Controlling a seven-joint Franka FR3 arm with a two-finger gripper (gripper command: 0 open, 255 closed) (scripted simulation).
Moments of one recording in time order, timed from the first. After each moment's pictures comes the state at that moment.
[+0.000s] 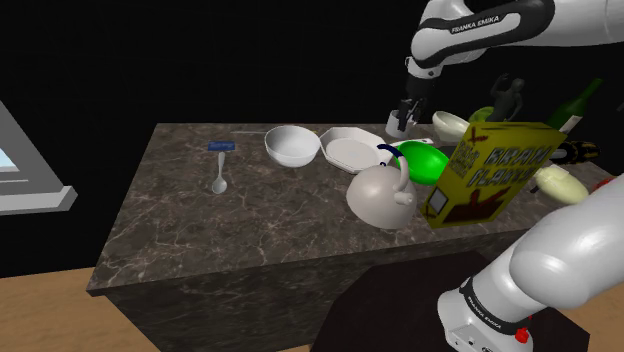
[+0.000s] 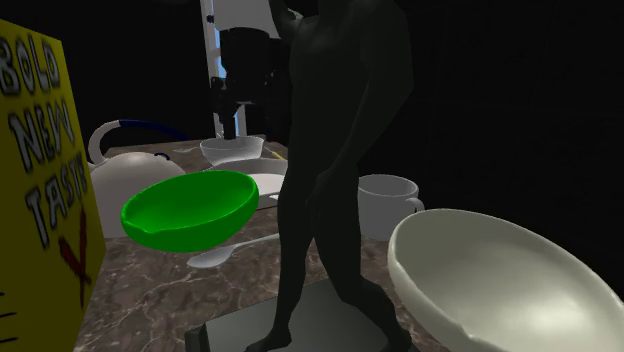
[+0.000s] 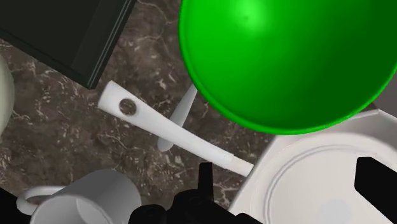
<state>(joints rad) -0.13 -0.12 -0.26 -2.15 -0.15 1.96 -0.39</state>
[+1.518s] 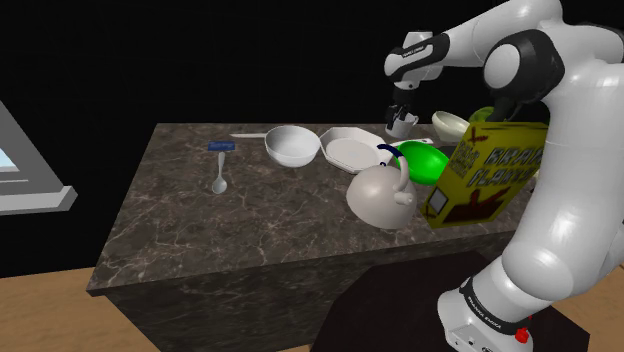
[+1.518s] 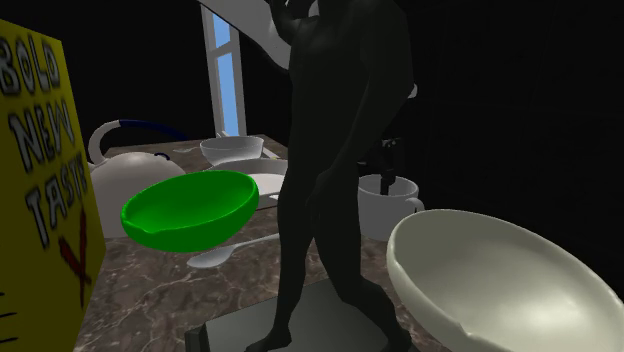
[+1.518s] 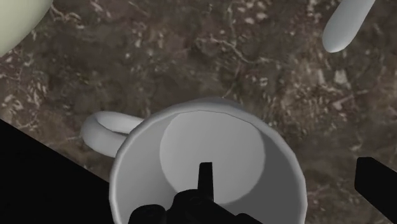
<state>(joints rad) -0.28 0.48 -0.32 -1.64 0.03 2.07 -0.64</state>
